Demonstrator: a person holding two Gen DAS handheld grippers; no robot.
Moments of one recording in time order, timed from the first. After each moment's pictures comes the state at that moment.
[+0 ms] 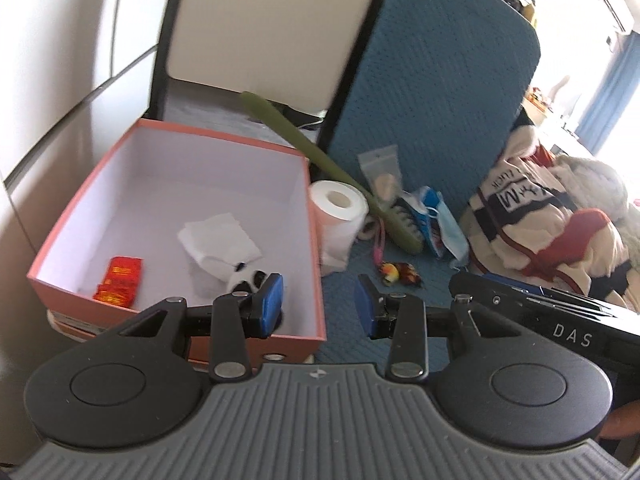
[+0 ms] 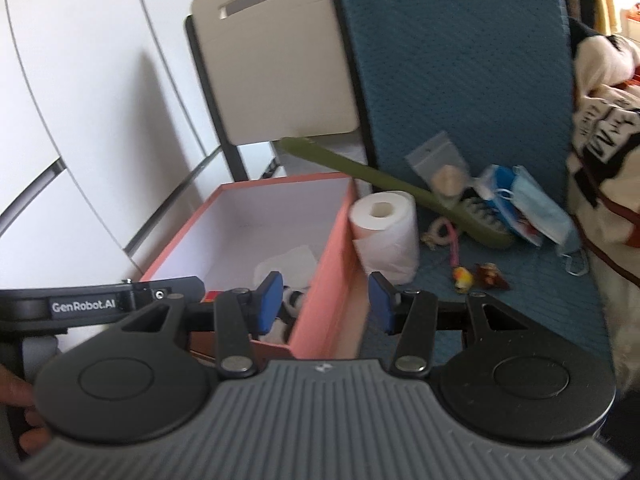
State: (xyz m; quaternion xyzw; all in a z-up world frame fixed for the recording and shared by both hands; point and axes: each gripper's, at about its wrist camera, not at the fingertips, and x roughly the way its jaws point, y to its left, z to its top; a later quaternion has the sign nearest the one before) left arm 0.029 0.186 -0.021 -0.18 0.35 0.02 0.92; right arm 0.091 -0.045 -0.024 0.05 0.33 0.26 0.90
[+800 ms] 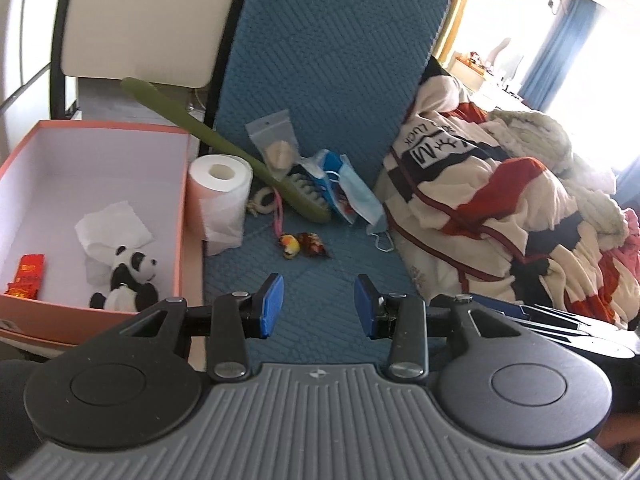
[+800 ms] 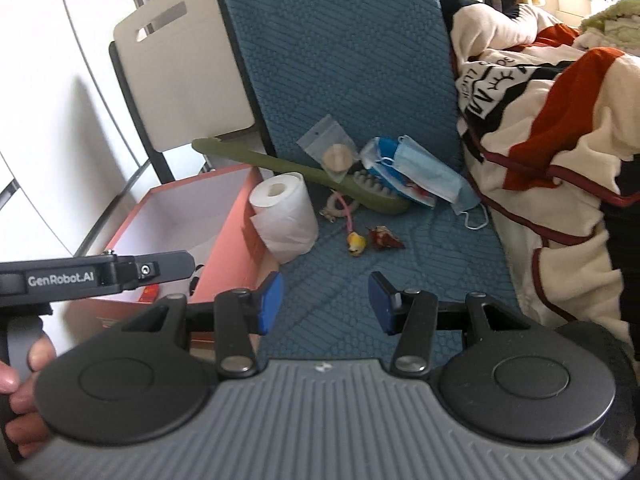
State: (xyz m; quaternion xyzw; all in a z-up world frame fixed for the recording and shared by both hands) left arm 0.045 0.080 -0.019 -0.16 0.35 -0.07 0.92; right arm 0.059 -0.149 -0.037 0.07 0.35 0.17 0.92
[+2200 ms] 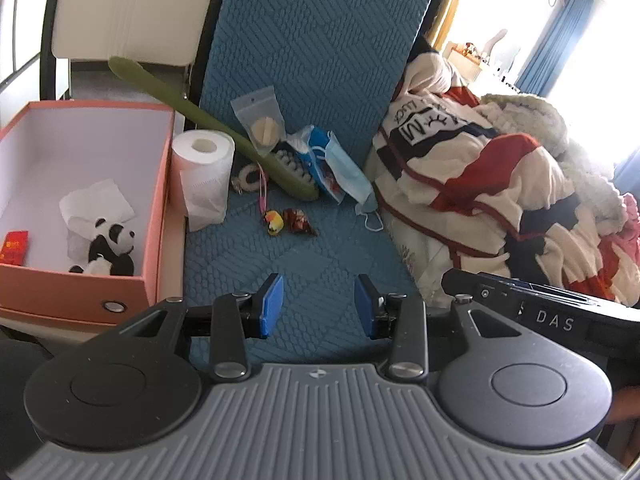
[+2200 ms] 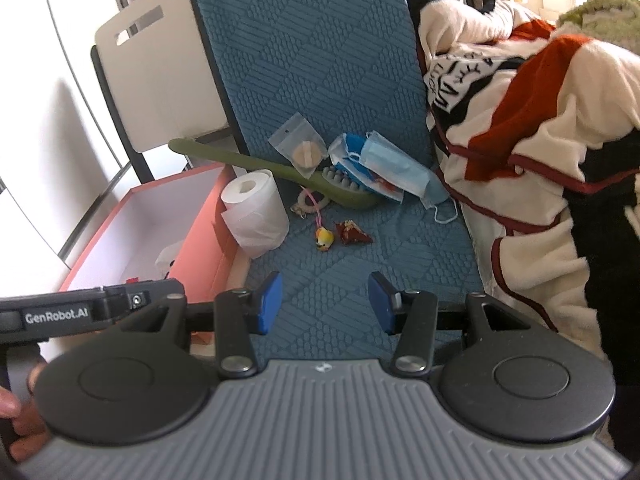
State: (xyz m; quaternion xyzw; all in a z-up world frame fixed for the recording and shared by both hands) left arm 0.038 0.052 -0.044 -0.15 0.37 -0.08 0.91; right arm 0.059 -0.184 -0.050 0.08 0.35 0.16 0.92
